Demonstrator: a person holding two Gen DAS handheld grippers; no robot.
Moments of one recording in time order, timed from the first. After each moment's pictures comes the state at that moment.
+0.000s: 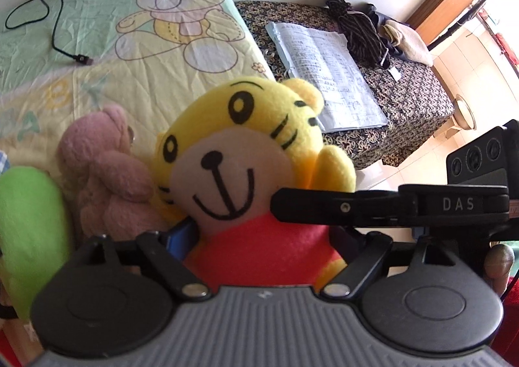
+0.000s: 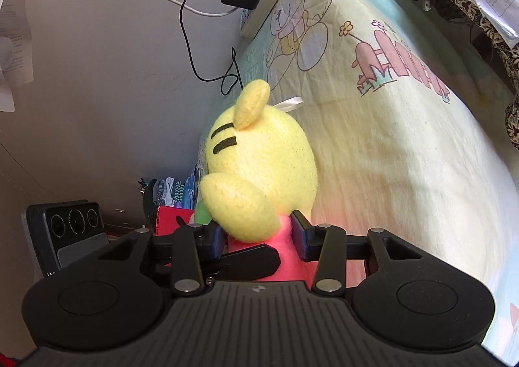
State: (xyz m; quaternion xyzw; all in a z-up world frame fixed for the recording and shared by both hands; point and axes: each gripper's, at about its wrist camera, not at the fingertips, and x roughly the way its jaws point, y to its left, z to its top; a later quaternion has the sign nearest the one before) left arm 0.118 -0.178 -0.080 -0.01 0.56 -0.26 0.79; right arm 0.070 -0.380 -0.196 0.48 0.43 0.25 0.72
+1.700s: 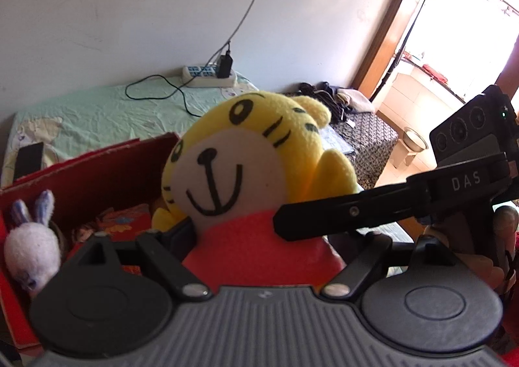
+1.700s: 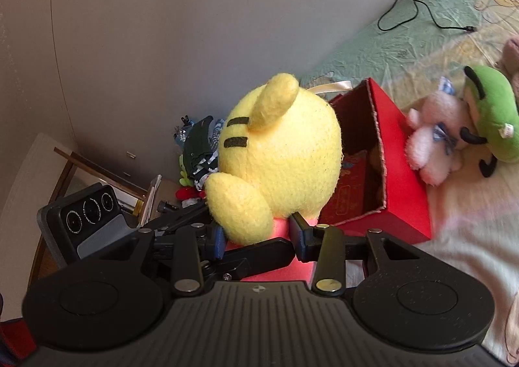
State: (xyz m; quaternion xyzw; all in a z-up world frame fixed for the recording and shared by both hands) left arm -0.037 0.198 0.062 -0.01 0.38 -0.35 0.86; right arm -0.020 -0.024 -0.030 0.36 0.38 0.31 0.79
